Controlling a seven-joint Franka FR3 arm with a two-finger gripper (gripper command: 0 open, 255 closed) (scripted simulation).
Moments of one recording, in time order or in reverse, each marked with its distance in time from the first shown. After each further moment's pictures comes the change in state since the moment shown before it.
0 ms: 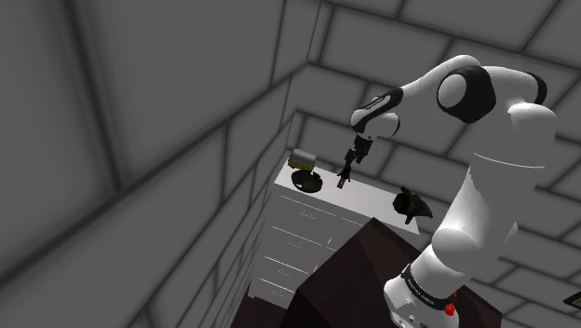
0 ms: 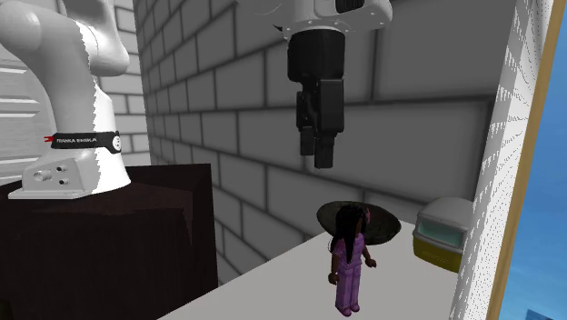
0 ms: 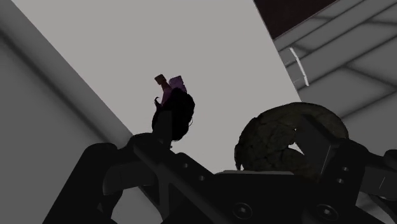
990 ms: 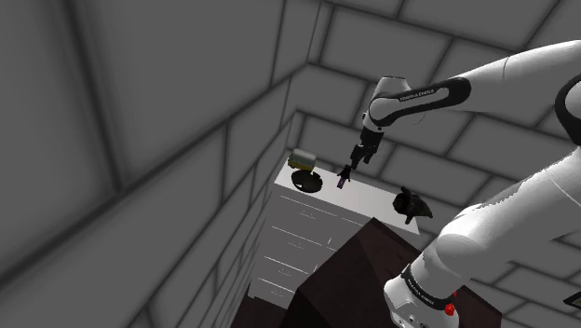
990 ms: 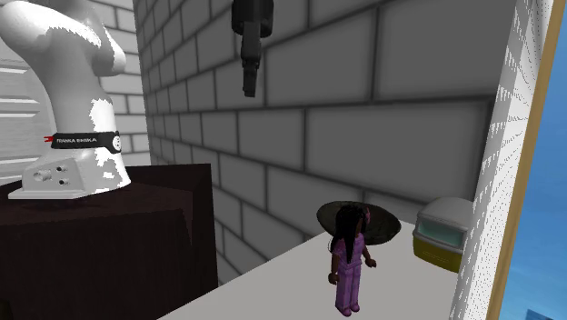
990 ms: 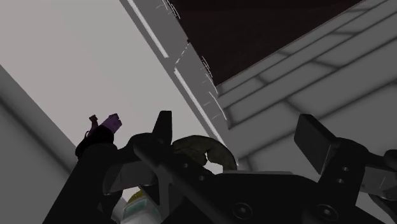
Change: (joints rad) arm 0.117 -0.566 0.082 -0.345 -0.290 -0.265 0.364
